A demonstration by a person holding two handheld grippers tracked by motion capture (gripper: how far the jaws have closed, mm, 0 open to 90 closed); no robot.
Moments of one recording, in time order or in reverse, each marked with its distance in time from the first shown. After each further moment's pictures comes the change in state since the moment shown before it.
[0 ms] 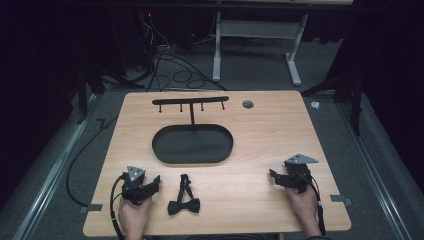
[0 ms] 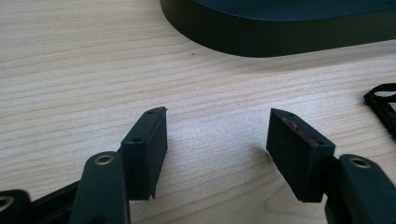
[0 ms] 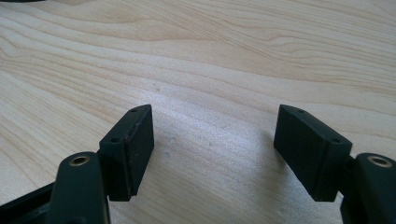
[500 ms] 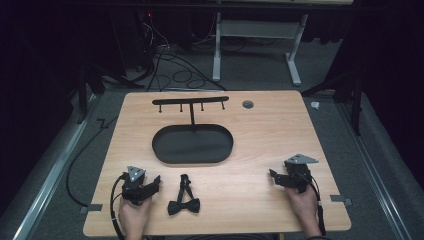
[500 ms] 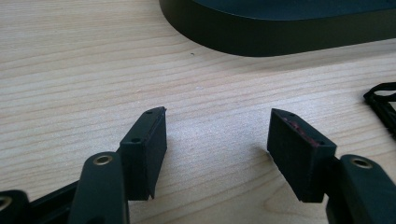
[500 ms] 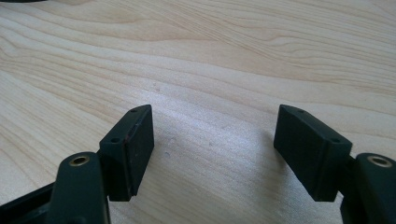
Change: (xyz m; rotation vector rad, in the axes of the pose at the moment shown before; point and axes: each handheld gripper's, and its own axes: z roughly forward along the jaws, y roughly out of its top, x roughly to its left) left arm -0.001 0.000 0.000 0.003 0.000 0.004; right arm 0.000 0.000 0.000 0.000 0.002 0.001
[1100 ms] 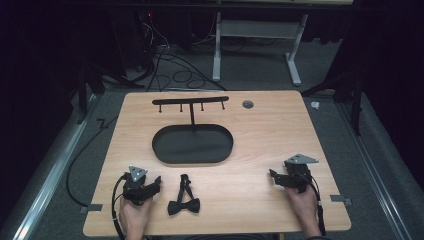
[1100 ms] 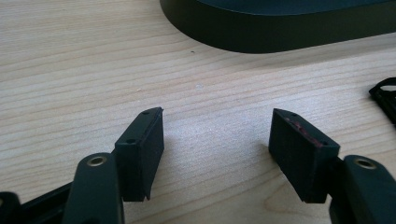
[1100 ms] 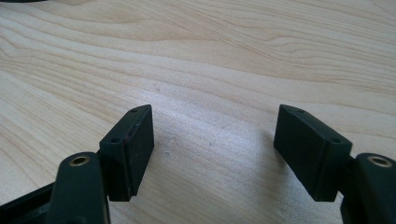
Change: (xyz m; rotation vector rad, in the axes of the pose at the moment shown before) left arm -0.004 0.000 0.001 0.010 0.027 0.021; right arm 0.000 0.000 0.000 0.000 0.000 -0.002
